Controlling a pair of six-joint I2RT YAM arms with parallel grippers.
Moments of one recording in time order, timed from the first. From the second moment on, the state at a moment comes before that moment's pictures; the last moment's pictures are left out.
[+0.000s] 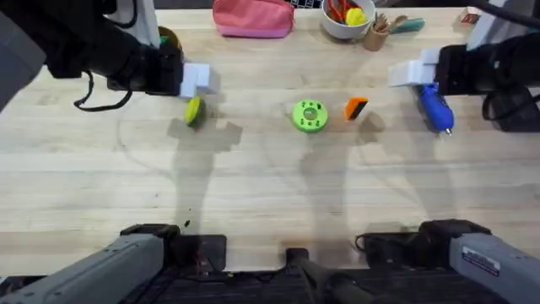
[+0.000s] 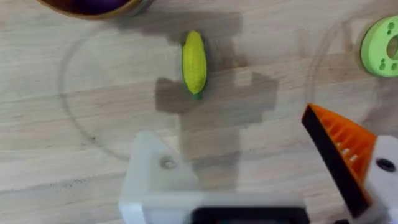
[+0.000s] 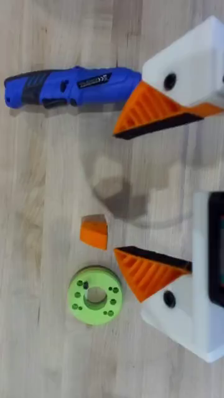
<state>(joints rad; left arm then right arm) -0.02 1.26 1.18 -1.07 0.13 0.04 0.00 1.11 1.08 -0.94 -0.05 0.00</state>
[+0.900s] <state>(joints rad) -0.02 0.79 0.89 -0.59 0.13 0.12 0.00 1.11 1.08 -0.94 -0.05 0.00</state>
